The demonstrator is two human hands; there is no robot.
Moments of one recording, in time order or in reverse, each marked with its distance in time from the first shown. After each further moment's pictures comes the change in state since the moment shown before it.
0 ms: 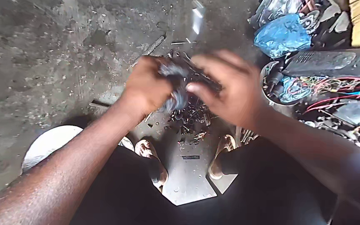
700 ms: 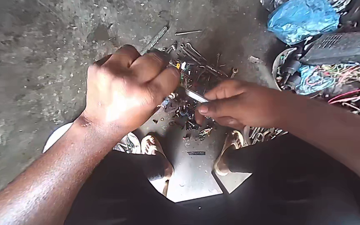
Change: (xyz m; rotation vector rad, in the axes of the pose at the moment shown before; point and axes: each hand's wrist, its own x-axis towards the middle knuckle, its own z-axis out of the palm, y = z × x) left_hand -0.024 -0.006 -0.026 1.032 0.146 0.822; right_hand -0.007 0.008 -0.020 0.986 -0.861 0.682
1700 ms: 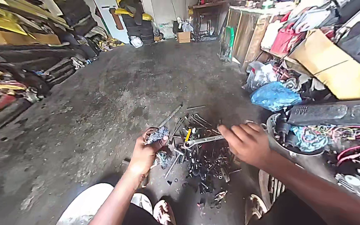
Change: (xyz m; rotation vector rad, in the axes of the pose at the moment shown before) left_hand -0.007 -0.049 -0.014 -1.391 0.341 -0.960; right_hand -0.003 -0.007 -0.038 -1.644 1.380 -0.790
